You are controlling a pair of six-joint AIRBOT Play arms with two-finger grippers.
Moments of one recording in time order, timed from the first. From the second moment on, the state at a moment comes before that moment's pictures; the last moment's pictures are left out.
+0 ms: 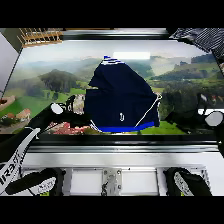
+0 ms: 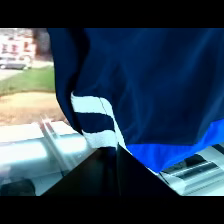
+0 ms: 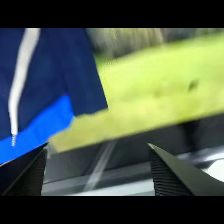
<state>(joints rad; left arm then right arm) -0.18 -1.32 0.73 0.90 -0.89 -1.55 -0.22 -0.84 0.62 -1.23 1.07 1.76</state>
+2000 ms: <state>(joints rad) -0.01 -0.62 1.59 0.99 -1.03 -1.58 -0.02 -0.64 1.49 -1.27 1.19 1.63</state>
